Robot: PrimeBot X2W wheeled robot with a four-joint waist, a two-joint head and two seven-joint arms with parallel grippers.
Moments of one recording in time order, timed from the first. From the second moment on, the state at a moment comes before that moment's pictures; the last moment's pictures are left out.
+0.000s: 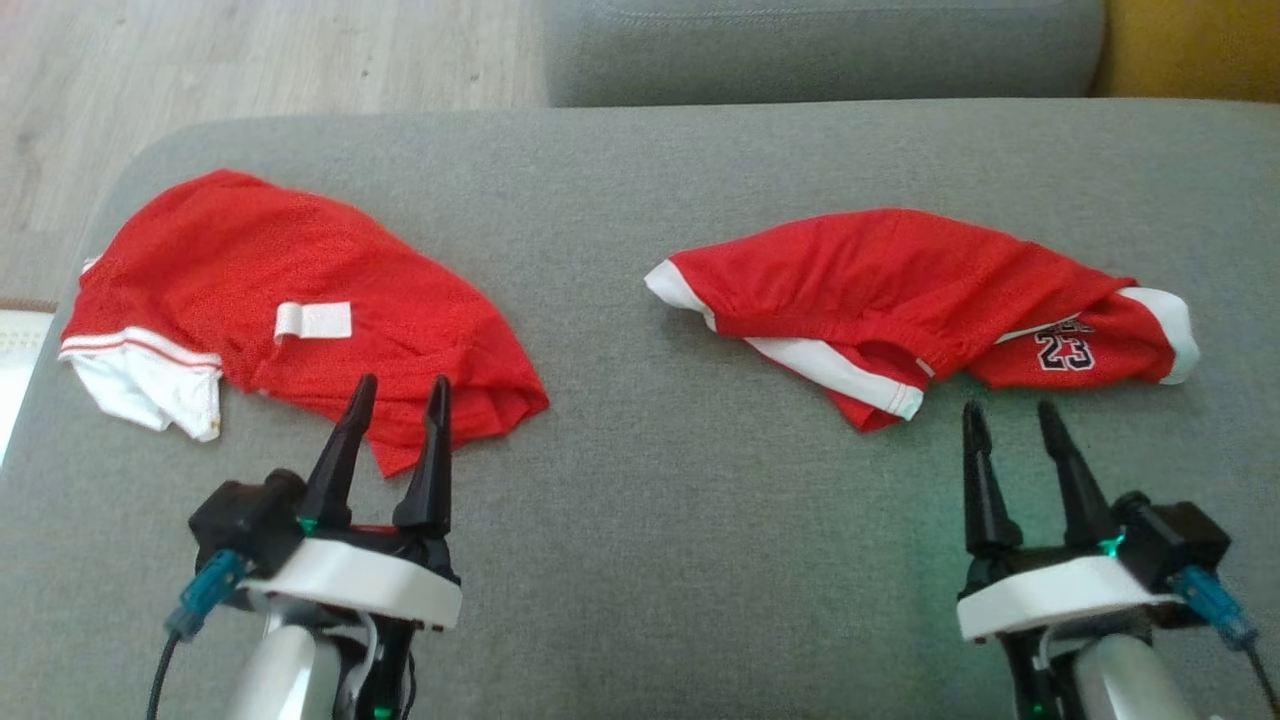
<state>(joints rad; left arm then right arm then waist) -0.06 0.05 -0.18 0.17 -0.32 -0.11 -0.26 -0.03 -0.05 0.06 0.25 0.23 0.12 -0.25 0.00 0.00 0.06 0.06</state>
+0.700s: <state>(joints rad) -0.10 0.05 -0.22 0.19 -0.33 -0.12 -0.26 -0.31 -0.05 0.16 0.74 0.57 0.12 -0.25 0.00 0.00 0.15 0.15</state>
